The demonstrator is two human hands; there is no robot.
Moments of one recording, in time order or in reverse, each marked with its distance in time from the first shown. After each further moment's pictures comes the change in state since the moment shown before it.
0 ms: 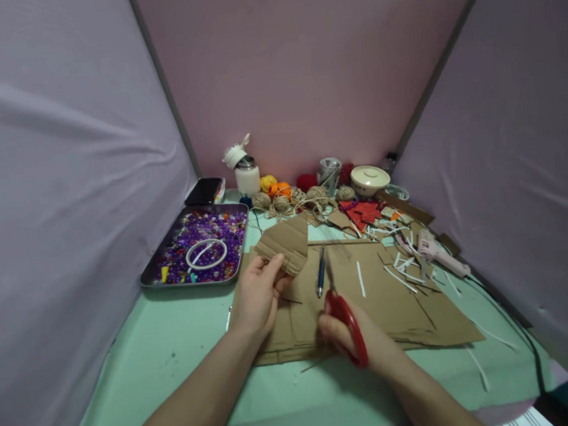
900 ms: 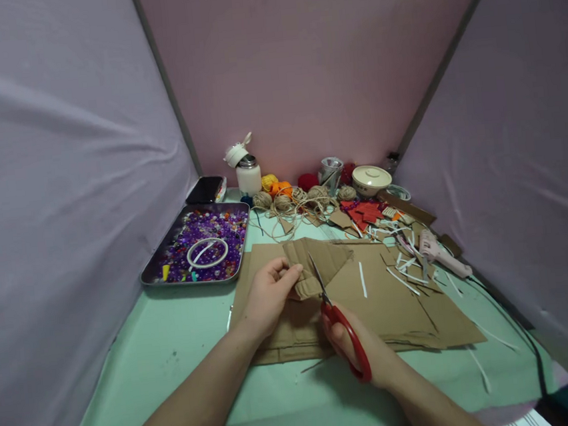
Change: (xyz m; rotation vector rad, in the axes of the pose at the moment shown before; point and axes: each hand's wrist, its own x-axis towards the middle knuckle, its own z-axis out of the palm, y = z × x) left_hand -0.002 -0.003 -0.004 0.366 -0.222 -0.042; right_hand -0.007 0.009 0.004 -0.135 -0.085 -0.183
